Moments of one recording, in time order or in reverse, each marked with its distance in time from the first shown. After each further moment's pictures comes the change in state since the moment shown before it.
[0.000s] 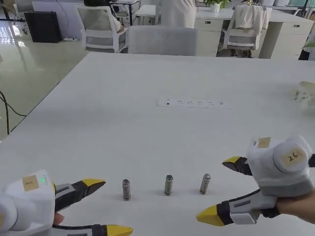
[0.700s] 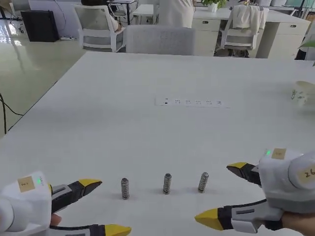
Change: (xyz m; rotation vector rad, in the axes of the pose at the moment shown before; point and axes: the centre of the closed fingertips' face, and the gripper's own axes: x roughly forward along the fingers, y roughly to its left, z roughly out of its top) left arm -0.001 0.003 -0.001 -0.026 -0.014 0.012; right arm -0.006 0.001 0.000 0.074 -0.095 -0.066
